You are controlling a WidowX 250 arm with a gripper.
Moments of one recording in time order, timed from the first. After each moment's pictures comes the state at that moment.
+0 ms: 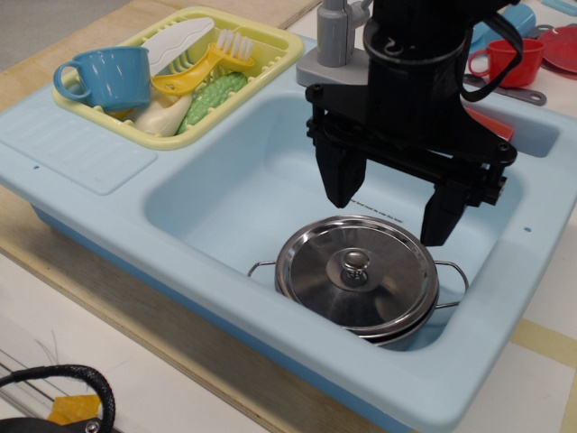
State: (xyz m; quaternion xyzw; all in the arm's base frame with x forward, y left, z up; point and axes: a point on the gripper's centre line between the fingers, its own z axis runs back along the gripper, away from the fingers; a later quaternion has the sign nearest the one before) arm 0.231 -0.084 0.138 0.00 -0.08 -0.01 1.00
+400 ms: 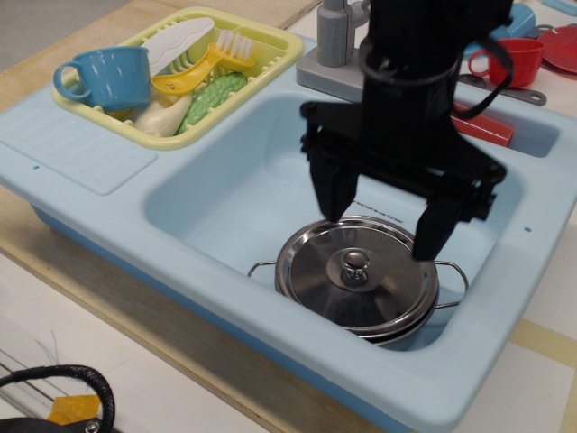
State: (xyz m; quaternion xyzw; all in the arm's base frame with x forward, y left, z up) arm 0.225 -0.081 0.123 0.01 -0.07 0.01 1.00
